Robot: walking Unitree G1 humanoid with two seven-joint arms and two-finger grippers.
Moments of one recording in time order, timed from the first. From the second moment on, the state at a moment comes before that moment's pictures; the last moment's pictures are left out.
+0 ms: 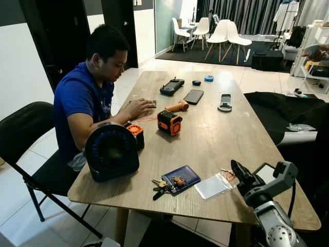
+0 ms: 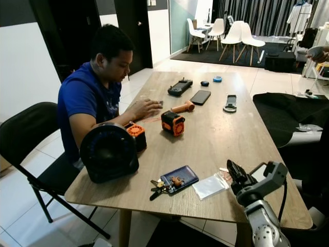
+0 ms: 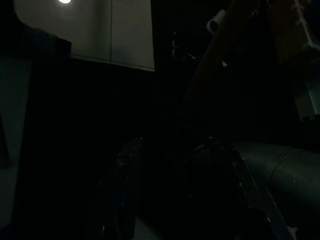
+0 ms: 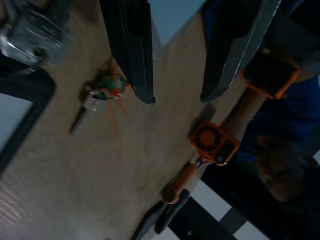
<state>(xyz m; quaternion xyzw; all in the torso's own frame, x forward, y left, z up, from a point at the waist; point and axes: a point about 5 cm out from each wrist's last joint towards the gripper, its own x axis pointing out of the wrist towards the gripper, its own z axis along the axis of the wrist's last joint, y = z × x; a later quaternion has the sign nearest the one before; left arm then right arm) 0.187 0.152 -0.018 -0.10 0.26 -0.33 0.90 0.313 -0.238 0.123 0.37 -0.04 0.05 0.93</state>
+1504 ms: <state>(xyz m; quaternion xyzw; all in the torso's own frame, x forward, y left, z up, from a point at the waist) 0.187 0.155 -0.023 -0.10 0.27 -0.32 0.90 0.341 -0.244 0.129 0.30 0.02 0.00 0.95</state>
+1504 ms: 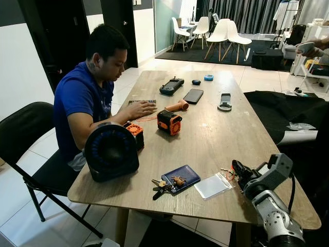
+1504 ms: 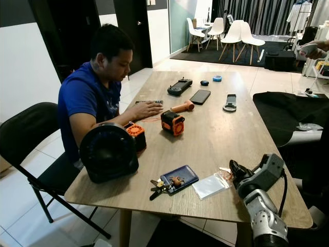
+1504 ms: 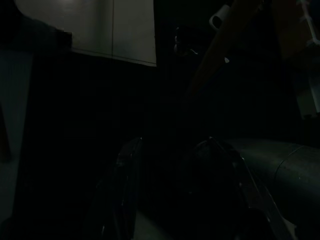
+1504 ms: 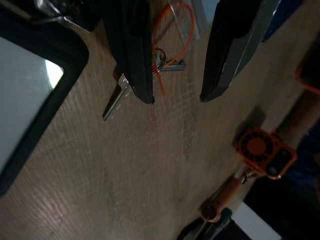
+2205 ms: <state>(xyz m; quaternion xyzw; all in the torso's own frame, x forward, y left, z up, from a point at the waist) 0.188 0.155 -0.023 -0.10 0.27 -0.33 0.90 0.350 -0.246 0.123 0.20 0.08 0.00 0.98</state>
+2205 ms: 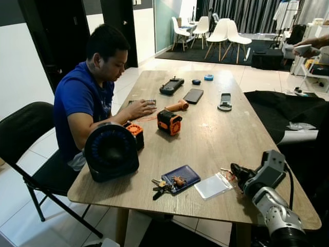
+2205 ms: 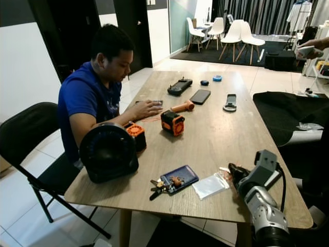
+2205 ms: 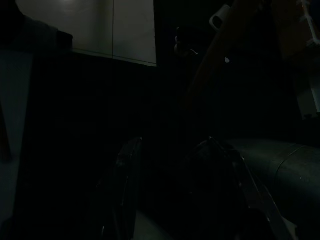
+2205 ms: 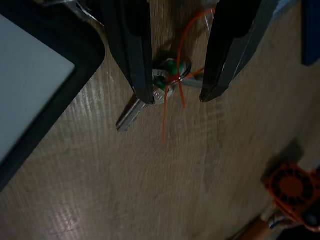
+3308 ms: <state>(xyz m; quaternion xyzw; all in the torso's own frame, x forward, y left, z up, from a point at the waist) 0.192 0.155 -0.022 -0.10 0.26 -0.33 0.90 0.358 -0.241 0.127 0.13 0.10 0.03 0.99</state>
